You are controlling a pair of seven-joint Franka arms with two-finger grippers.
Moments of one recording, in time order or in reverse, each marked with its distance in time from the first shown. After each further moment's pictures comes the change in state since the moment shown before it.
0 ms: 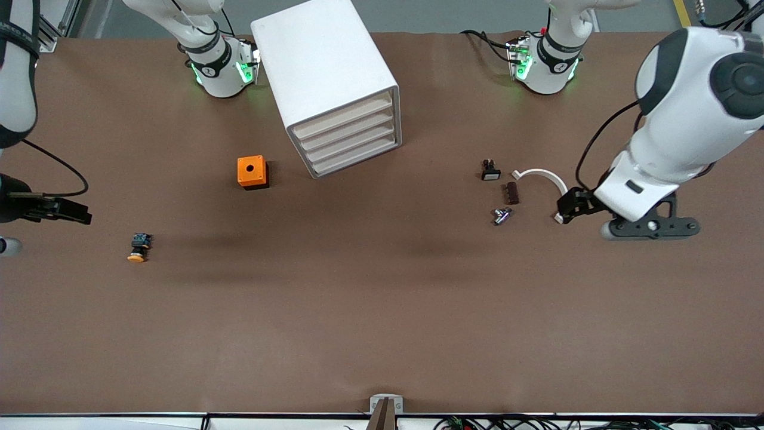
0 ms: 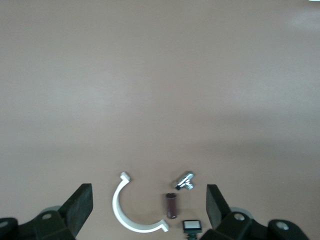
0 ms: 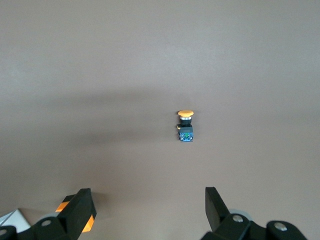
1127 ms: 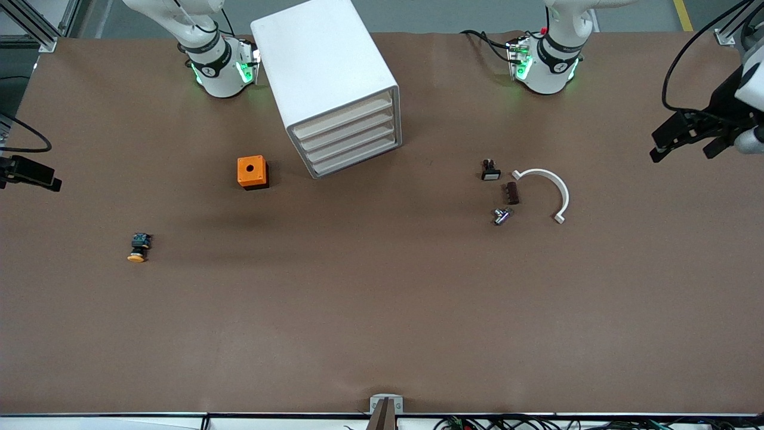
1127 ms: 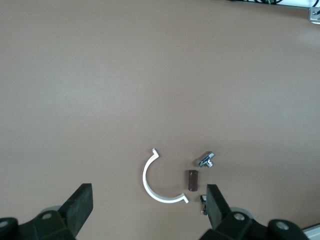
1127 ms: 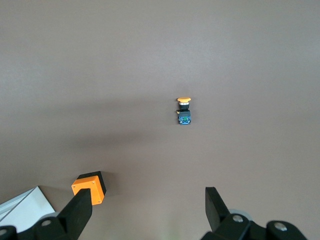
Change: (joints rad) left arm 0.075 -0.306 0.132 -0.147 -0.114 -0.091 0.137; right arm 0.000 -0.070 -0.004 0.097 0.008 -0.153 0.000
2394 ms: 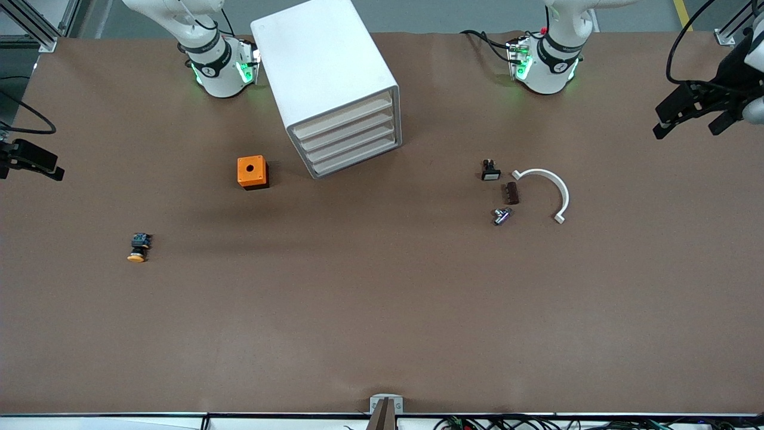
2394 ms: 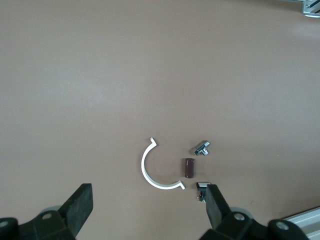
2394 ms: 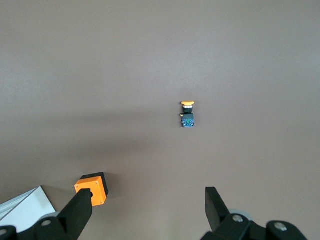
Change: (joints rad) left arm -0.010 0.002 -0.021 0.053 0.000 -0.079 -0.031; right arm 0.016 -0.093 0.005 -0.106 0.000 0.059 -0.003
